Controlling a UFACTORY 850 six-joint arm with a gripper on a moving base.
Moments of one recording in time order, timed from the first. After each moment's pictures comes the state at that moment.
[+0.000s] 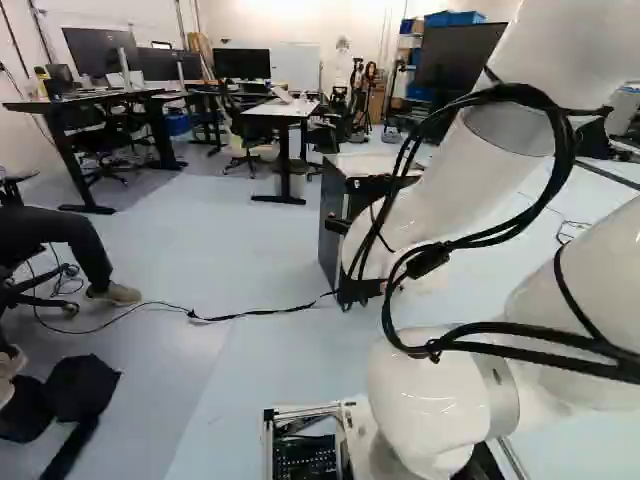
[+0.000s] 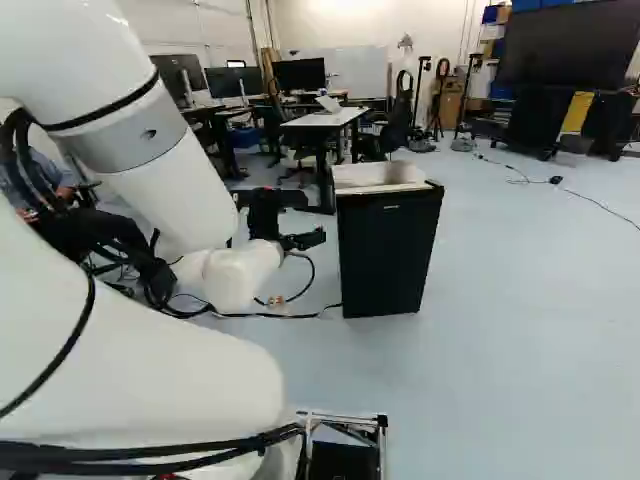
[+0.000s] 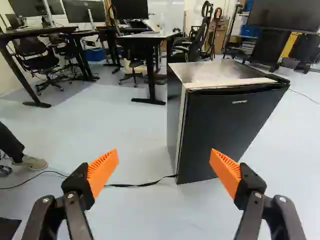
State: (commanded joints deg) arm 0.0 16.0 -5.0 0.0 50.0 0.0
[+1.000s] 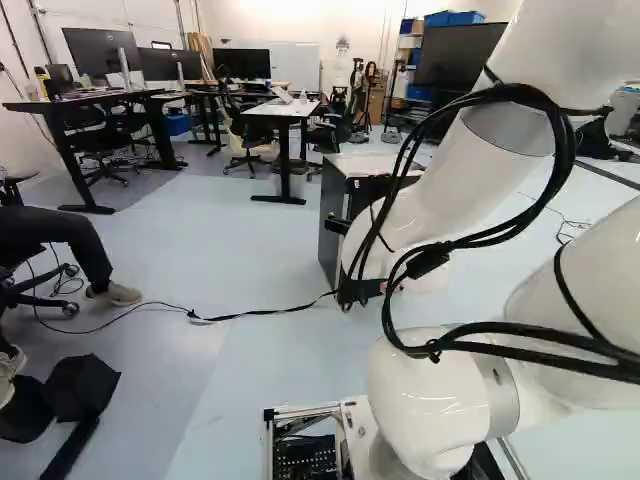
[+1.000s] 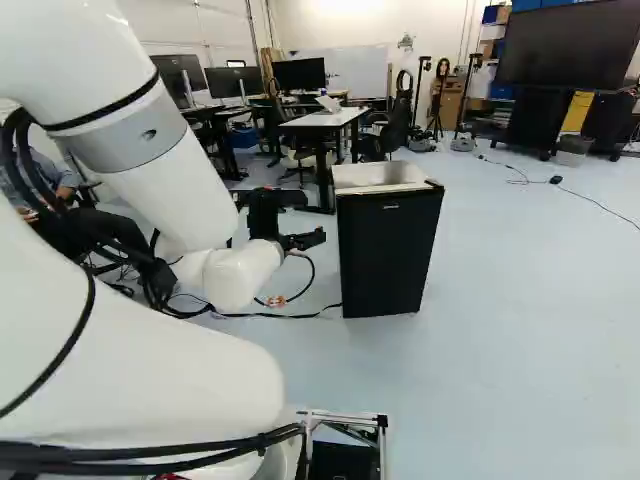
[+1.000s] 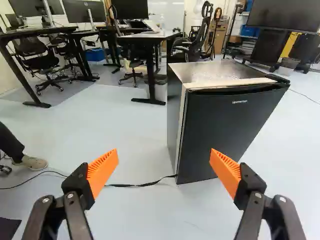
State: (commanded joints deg) arm 0.0 16.0 -5.0 0.0 50.0 0.0
